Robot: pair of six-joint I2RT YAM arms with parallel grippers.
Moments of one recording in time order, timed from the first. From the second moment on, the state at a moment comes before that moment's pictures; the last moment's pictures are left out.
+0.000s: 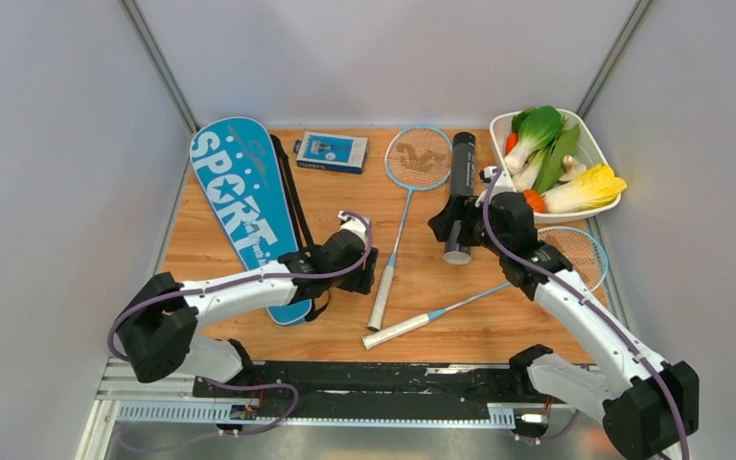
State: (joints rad) left arm -0.91 1.35 0.78 -0.25 -0.20 -0.51; right arm 0.43 1.03 0.80 -0.22 -0.05 0.44
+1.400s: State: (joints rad) left arm -1.05 1.52 0.78 -0.17 -0.31 -0.73; right arm 0.47 1.12 0.51 0.17 -0.27 0.78
